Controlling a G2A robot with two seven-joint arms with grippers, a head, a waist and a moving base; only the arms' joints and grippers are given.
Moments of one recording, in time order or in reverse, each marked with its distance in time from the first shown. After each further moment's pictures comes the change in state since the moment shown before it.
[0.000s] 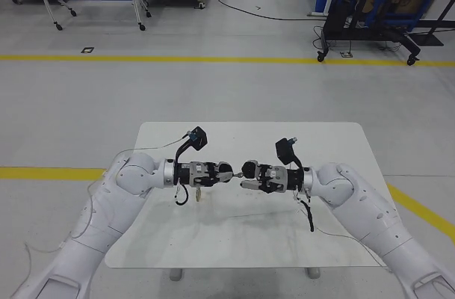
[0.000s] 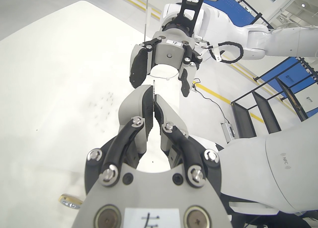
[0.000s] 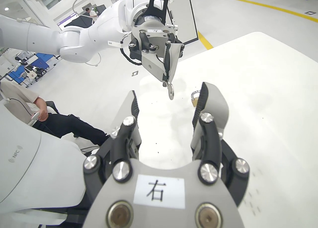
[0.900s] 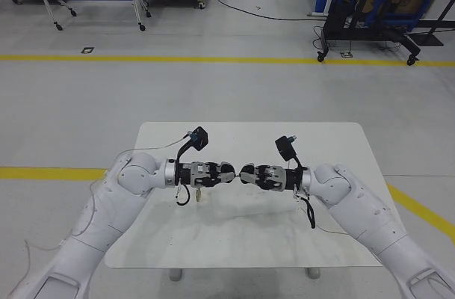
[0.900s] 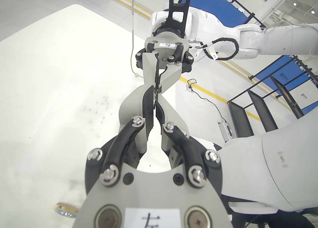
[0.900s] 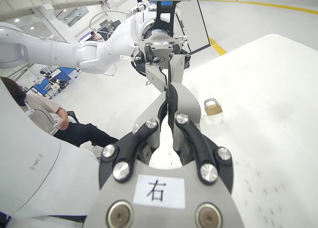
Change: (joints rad) left arm -0.019 0.011 0.032 0.012 -0.038 -0.023 0.025; right arm 0.026 -0.016 -0.034 0.055 0.159 -0.024 0.035
